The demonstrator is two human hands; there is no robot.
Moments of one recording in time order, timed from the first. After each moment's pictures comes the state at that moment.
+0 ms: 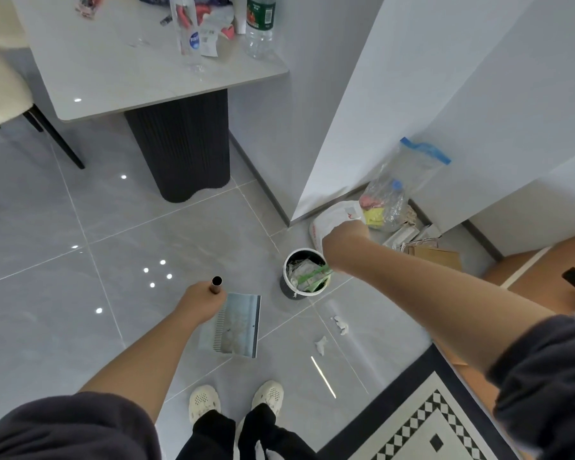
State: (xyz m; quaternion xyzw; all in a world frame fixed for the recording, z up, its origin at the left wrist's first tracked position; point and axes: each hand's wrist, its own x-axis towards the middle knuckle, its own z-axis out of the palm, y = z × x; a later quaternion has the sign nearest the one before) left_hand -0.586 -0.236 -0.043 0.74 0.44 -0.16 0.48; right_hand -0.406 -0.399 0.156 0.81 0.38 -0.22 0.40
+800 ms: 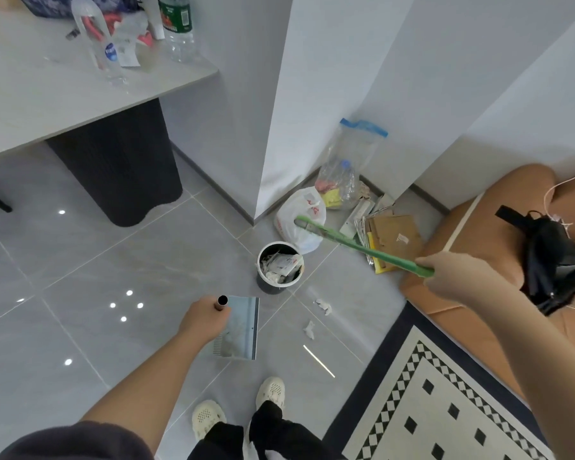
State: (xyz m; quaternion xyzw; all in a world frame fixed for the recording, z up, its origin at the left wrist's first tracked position) left_hand -0.577 -0.273 -0.039 0.83 0.32 -0.19 0.42; right_hand -0.438 -0.597 0.205 0.95 0.06 -0.26 0.17
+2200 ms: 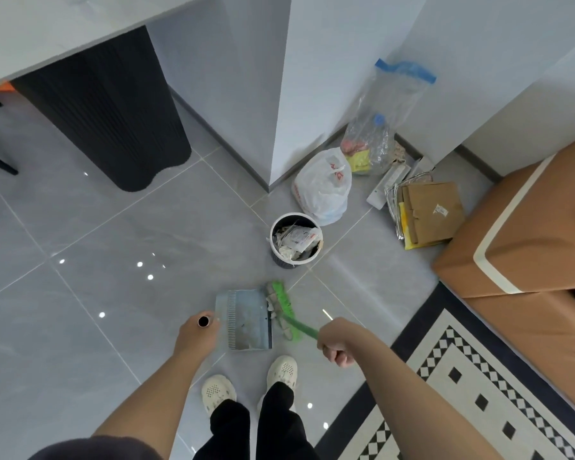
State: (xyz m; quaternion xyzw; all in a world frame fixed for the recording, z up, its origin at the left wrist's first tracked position) left_hand -0.593 -0.286 -0.157 0.74 0.45 -0.20 0.46; right_hand -0.463 -0.531 -0.086 0.71 -0.20 -0.66 -0.15
